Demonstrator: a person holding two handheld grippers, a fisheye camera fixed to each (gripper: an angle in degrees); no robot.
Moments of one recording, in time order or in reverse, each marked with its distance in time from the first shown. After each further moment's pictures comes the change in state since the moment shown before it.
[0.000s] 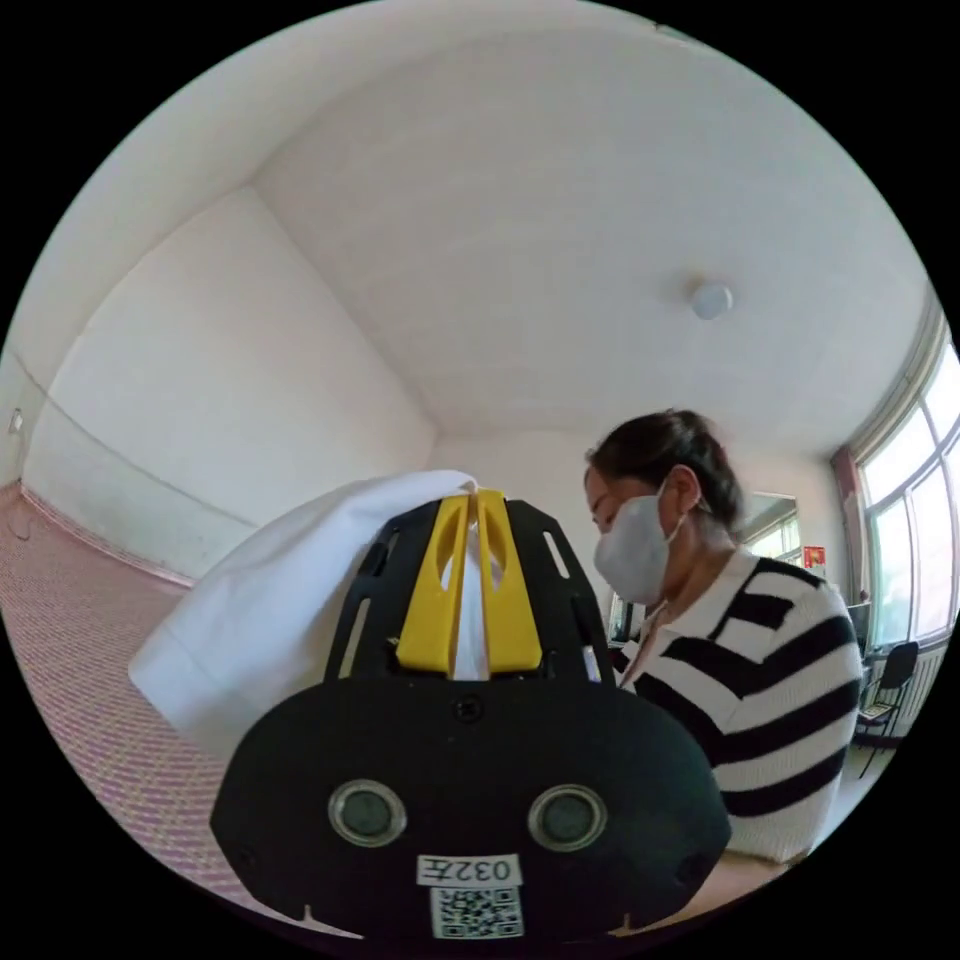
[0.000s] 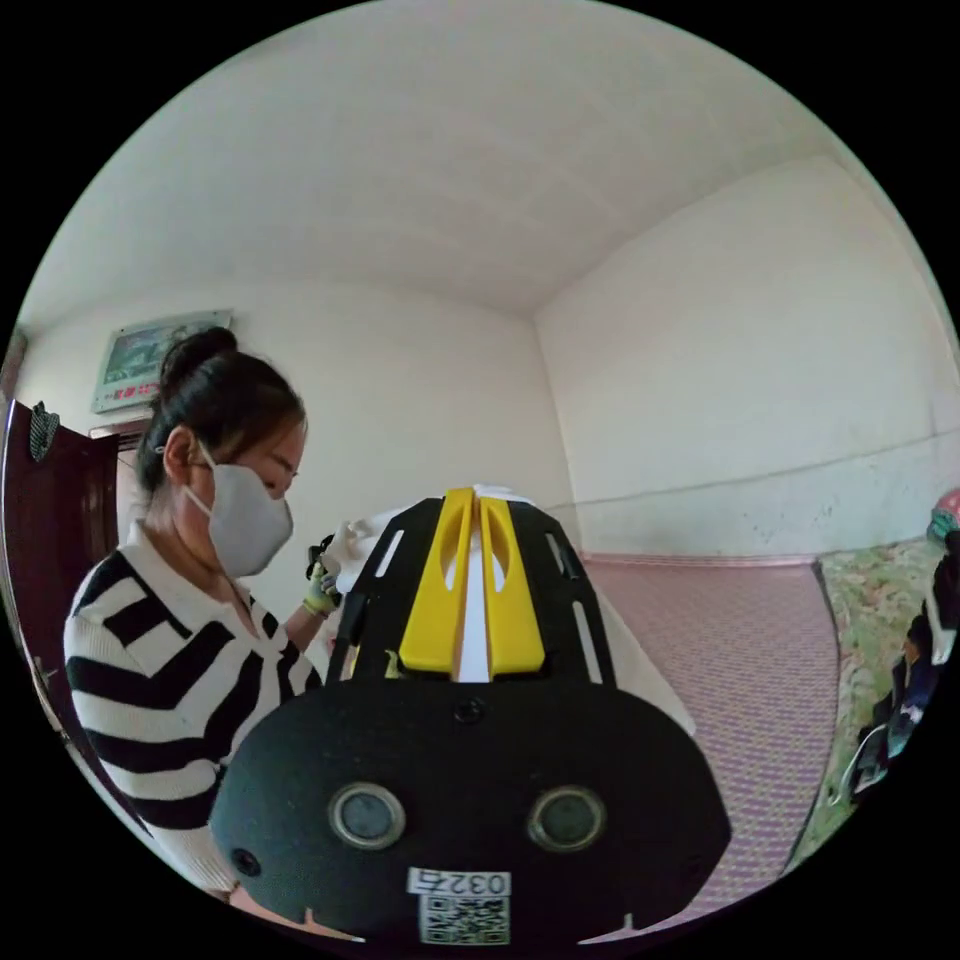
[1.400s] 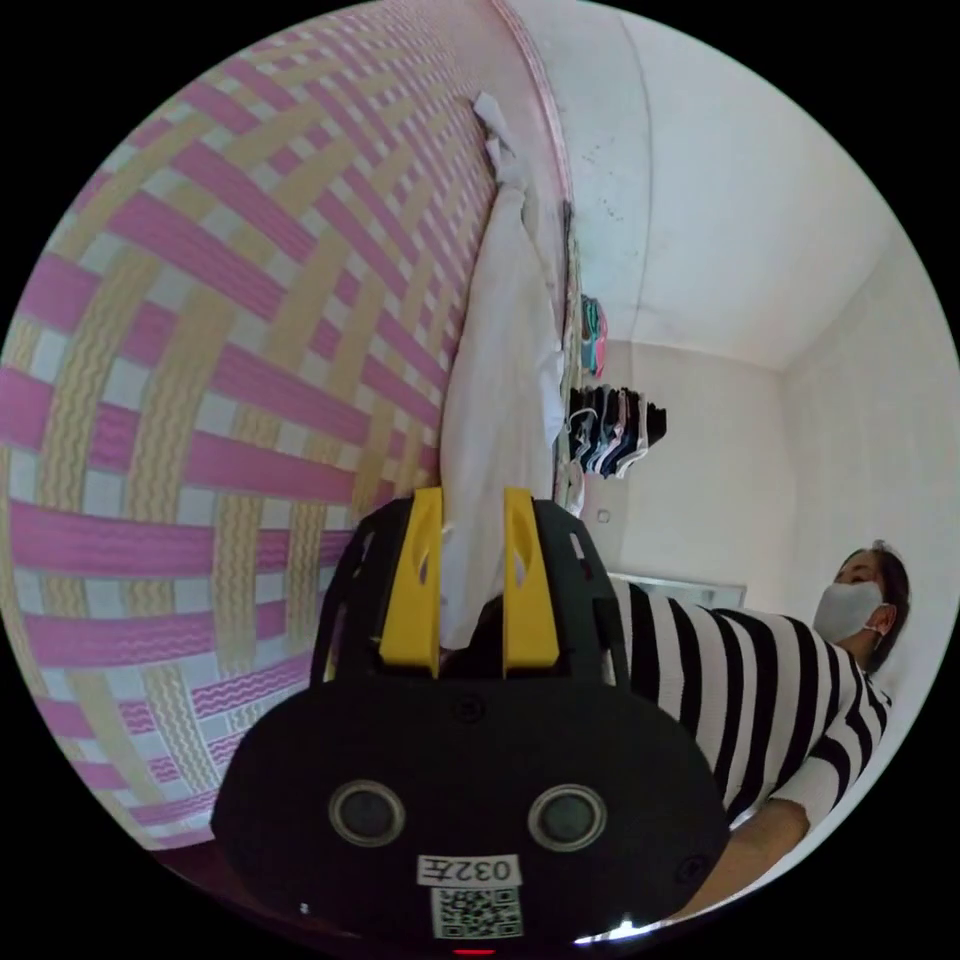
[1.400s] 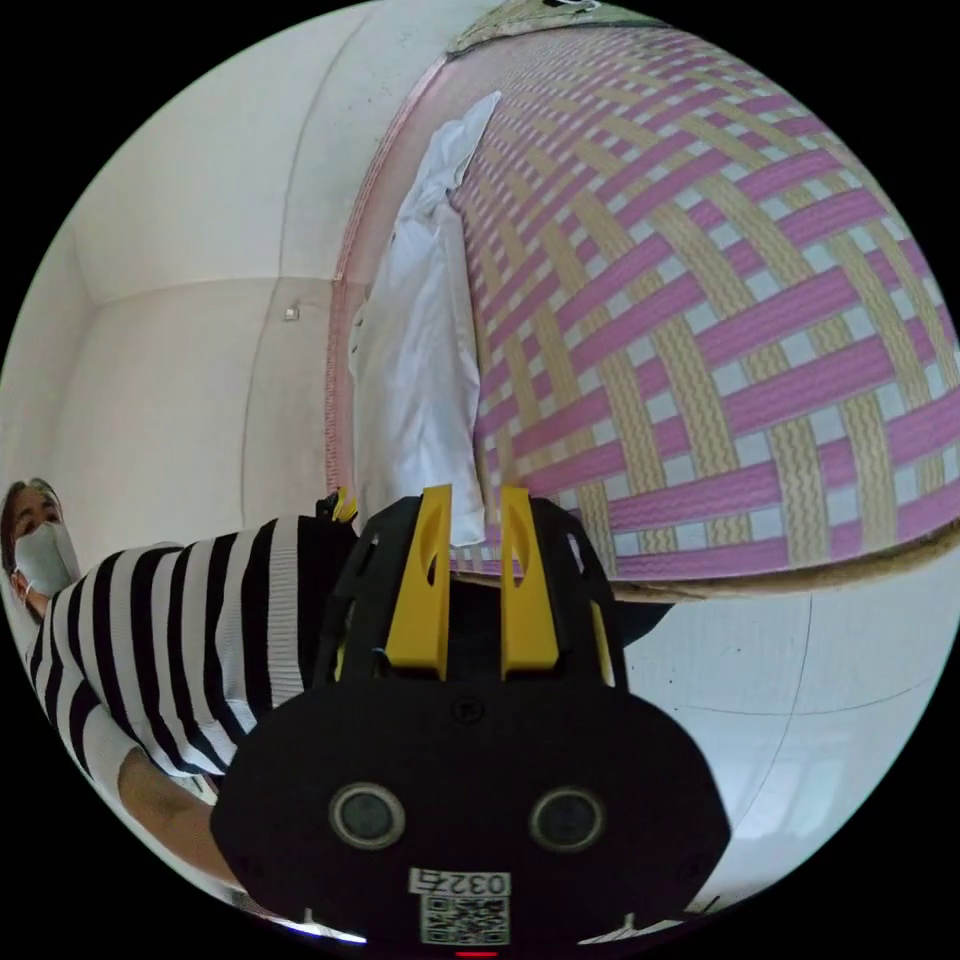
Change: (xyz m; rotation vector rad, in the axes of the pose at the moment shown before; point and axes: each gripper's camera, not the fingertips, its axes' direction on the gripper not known) left arm -0.235 0.261 0.037 -0.725 -0.378 -1.299; right arm 0.140 0.390 0.029 -0.688 0.276 1.260
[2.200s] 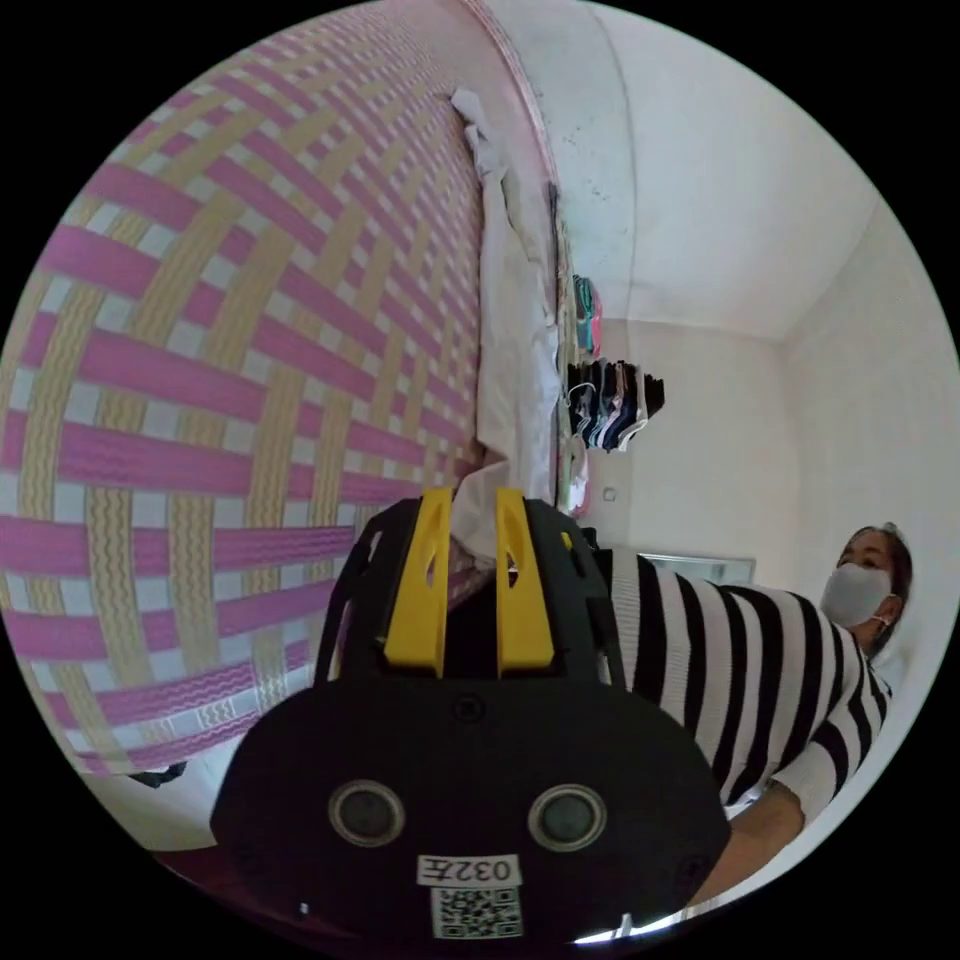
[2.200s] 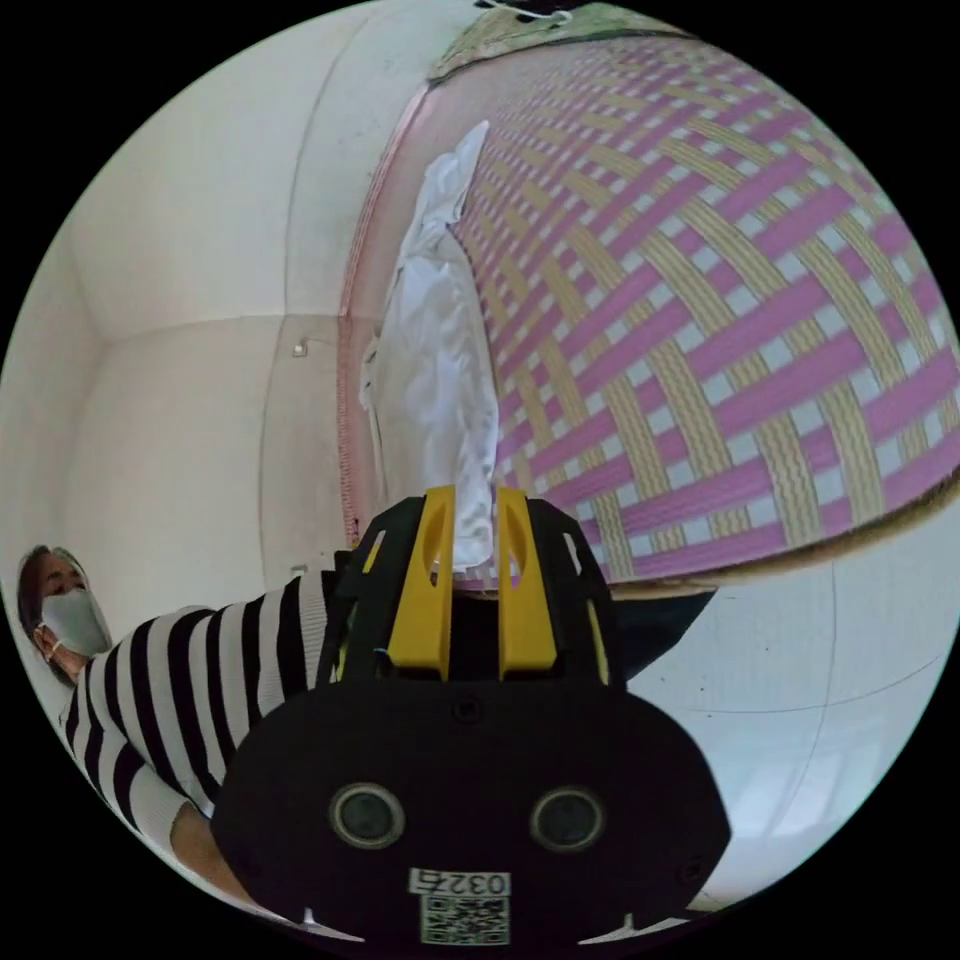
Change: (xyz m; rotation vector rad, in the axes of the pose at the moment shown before) left arm -0.025 -0.003 -0.019 -0.025 -0.027 0.058; right arm -0.053 -0.063 -0.025 0.077 -0.045 0.052
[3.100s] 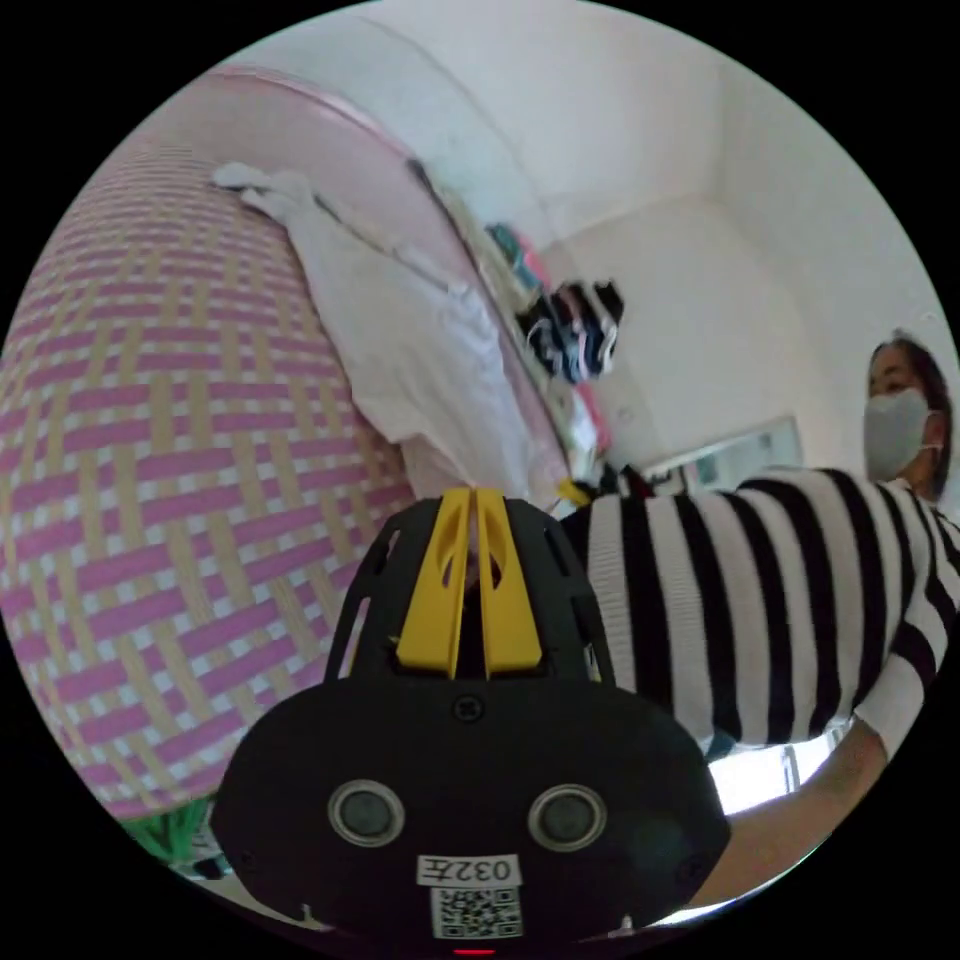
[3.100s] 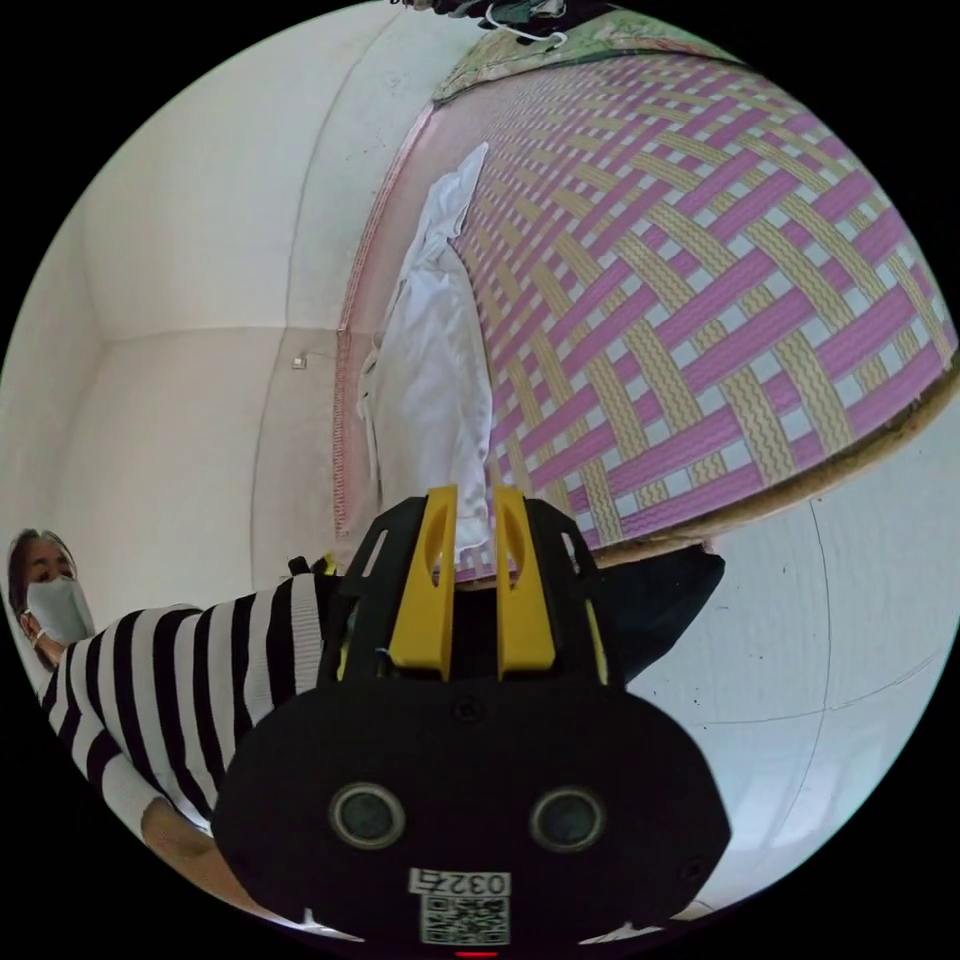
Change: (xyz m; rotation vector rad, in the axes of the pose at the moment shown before) left arm 0.038 -0.014 0.045 -0.033 -0.123 0.426; right arm -0.027 -0.012 0.013 0.075 0.011 -0.008
